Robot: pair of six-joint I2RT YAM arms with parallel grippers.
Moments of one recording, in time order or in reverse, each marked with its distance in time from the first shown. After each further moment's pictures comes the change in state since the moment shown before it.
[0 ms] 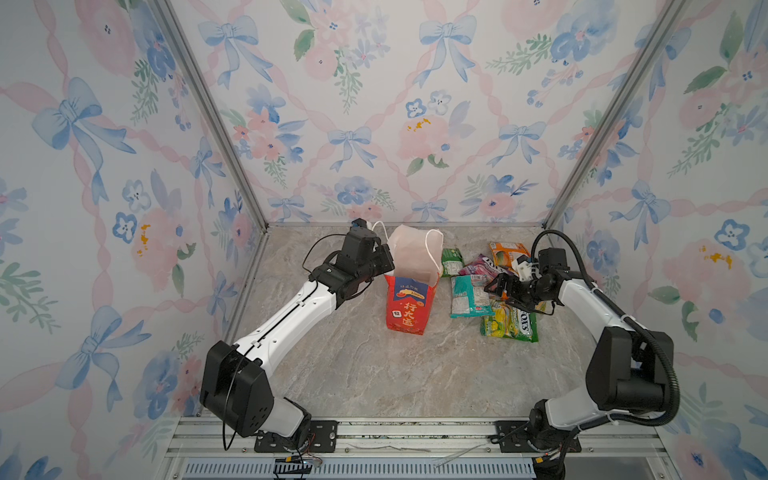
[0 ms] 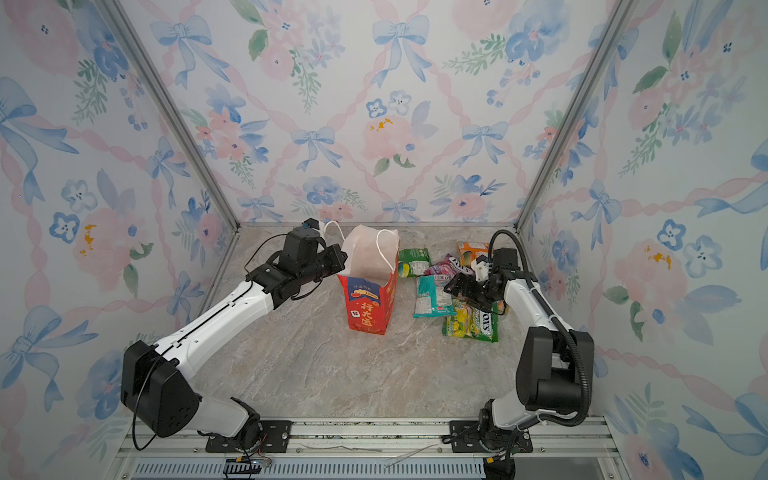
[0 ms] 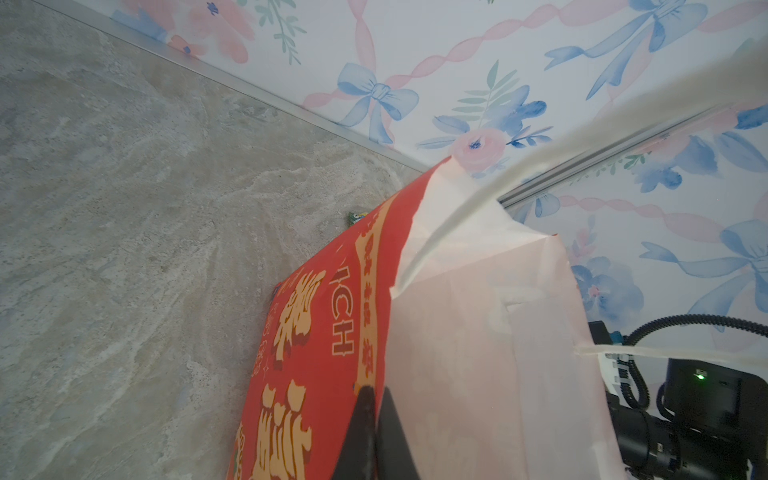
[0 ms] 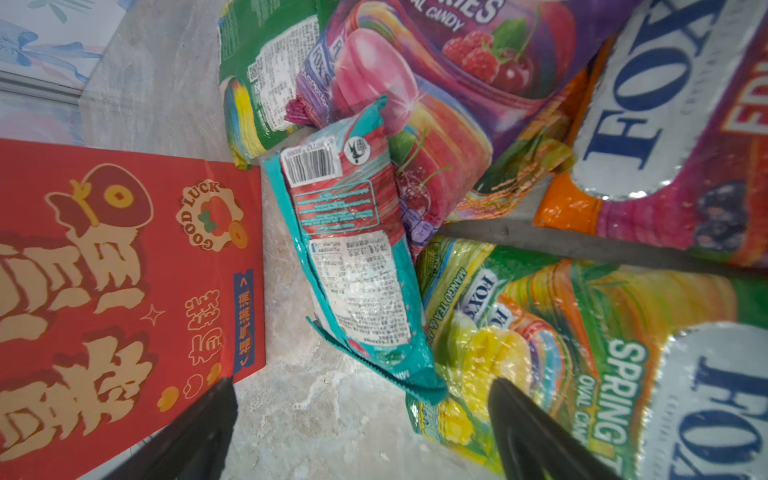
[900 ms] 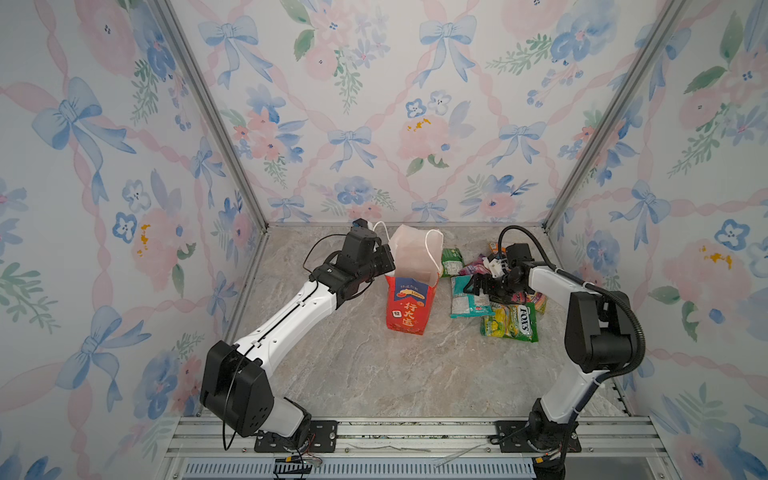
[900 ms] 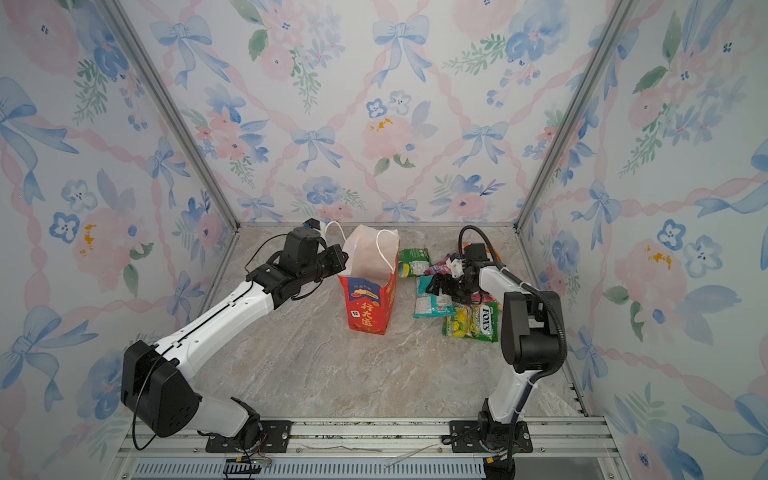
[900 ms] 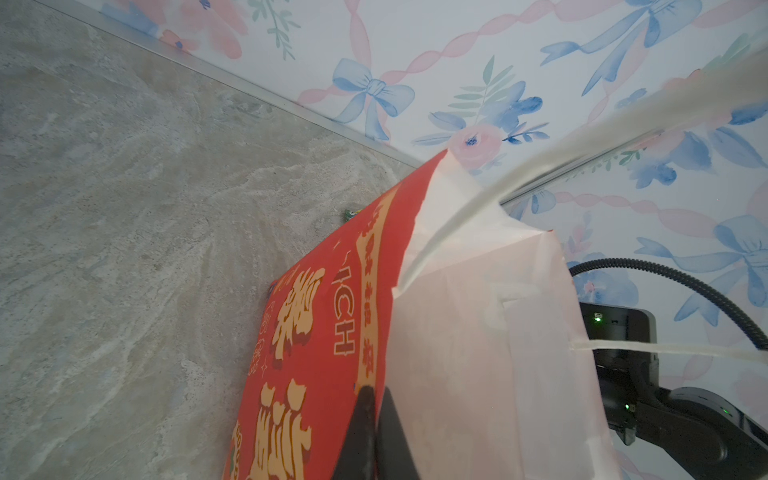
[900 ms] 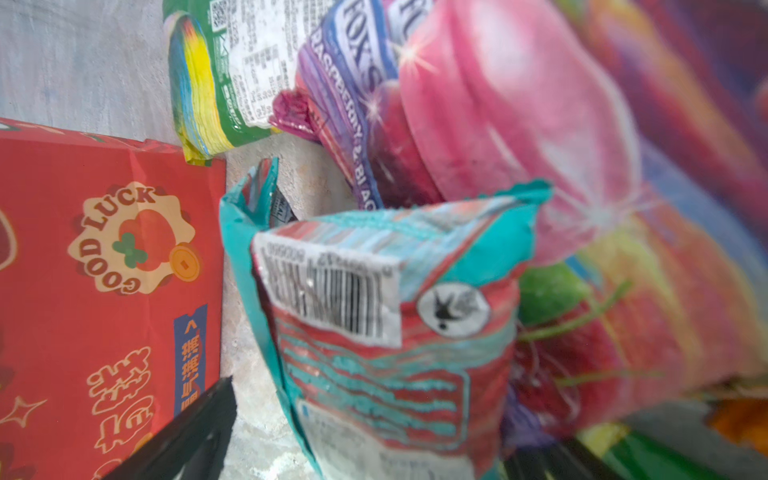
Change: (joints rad) left arm -0.005 0.001 0.000 0.001 0.012 0.000; right arm 0.156 0.267 0.128 0.079 0.064 -0.069
